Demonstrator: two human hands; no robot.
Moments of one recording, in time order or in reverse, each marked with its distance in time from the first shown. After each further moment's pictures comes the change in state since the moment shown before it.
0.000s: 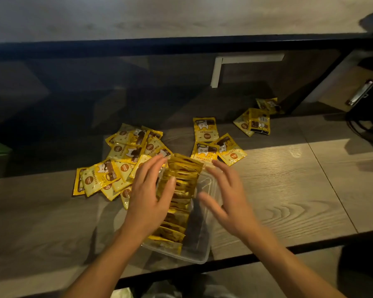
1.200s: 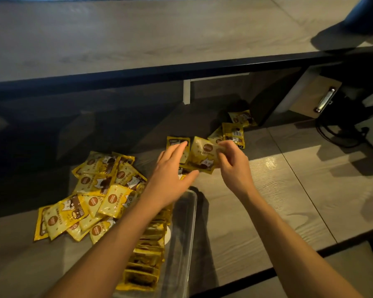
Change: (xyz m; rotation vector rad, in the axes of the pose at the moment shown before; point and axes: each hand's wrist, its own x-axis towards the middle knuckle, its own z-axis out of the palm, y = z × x) left_hand 0.118 0.063 0.066 0.073 -0.319 0.102; right_hand 0.099 0.078 -0.055 0.335 0.307 0.351
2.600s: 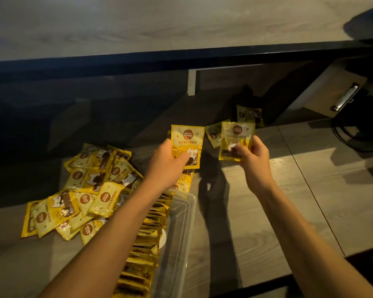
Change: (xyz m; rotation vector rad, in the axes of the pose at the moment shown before) left_hand 0.036 -0.002 0.004 -0.368 0.086 -0.399; right_hand 0.036 0.030 -0.023 0.418 0.019 0.306
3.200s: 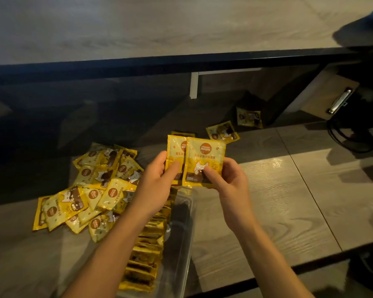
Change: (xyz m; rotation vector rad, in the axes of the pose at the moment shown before) left_hand -0.064 -0.015 -0.025 -0.337 -0.101 0.149; right_hand -0.104 -0.013 0.050 0.272 -0.172 -0.022
